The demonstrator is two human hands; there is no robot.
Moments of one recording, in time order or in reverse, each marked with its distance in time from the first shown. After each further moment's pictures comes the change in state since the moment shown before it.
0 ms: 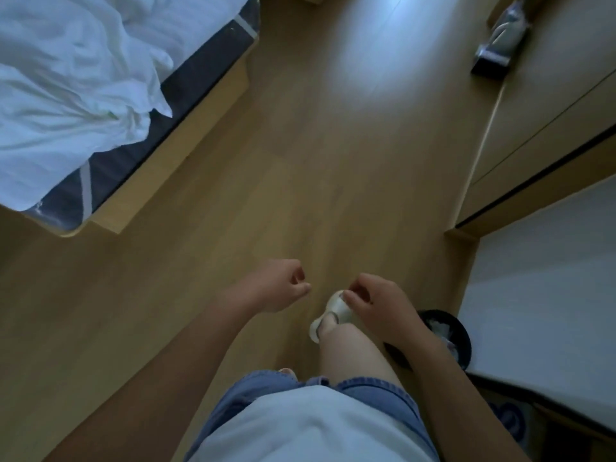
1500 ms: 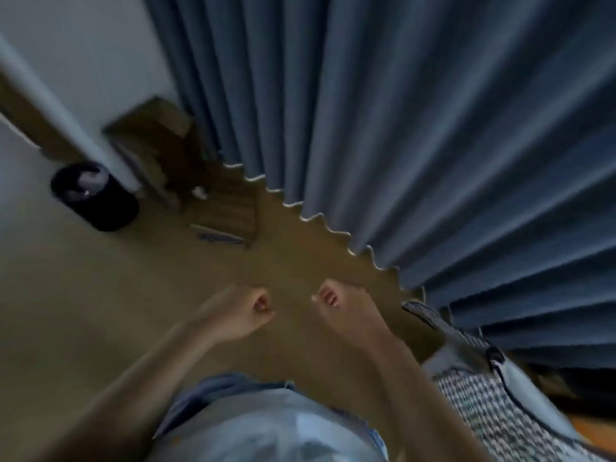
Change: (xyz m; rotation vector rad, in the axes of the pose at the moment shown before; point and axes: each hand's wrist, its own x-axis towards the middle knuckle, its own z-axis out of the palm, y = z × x) left_hand -0.699 -0.015 0.636 0.875 -0.657 0.986; right_hand -0.971 0.021 0.563 0.578 0.877 1.012
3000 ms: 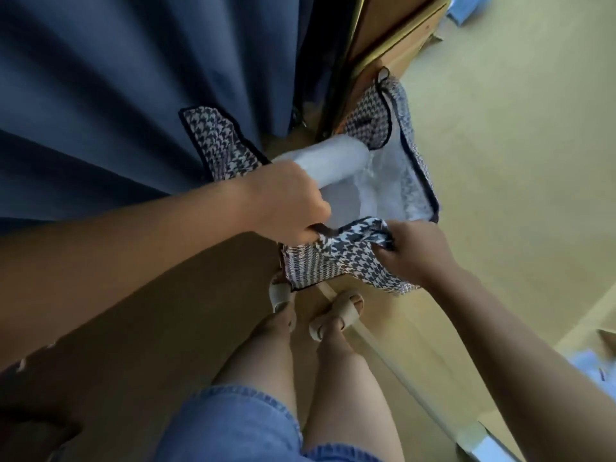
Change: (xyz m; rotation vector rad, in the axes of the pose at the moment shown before) left_hand 0.207 0.642 0.350 1.311 -0.616 1.510; right_hand -0.278 0.533 -0.104 0.159 0.600 0.969
